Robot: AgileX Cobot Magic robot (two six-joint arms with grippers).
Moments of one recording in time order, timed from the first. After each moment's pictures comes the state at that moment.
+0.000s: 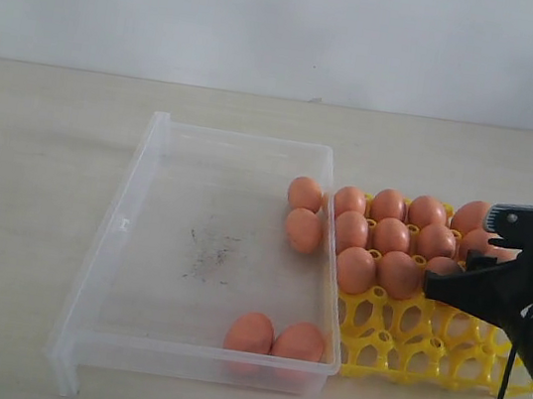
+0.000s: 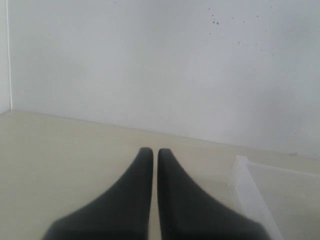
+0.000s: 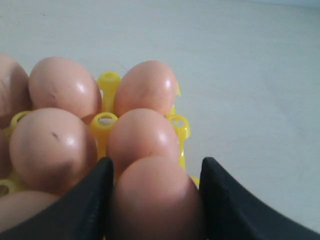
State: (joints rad) left arm 0.12 0.00 0.00 -0.08 0.08 -0.05; right arm 0.43 1.83 -0.36 0.57 -0.95 -0.24
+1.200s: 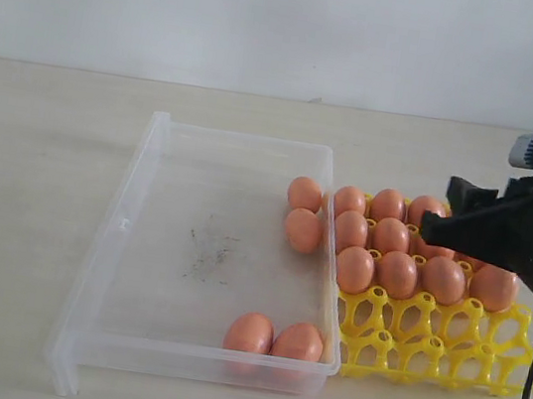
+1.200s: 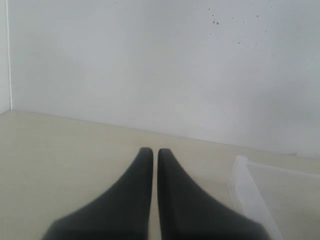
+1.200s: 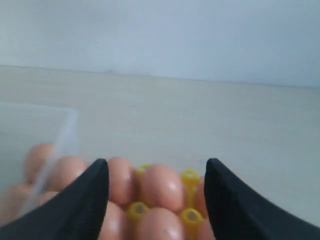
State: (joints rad) left arm 0.12 0.00 0.00 -0.08 0.08 -0.05; right arm 0.43 1.46 -0.36 0.30 -0.77 -0.16
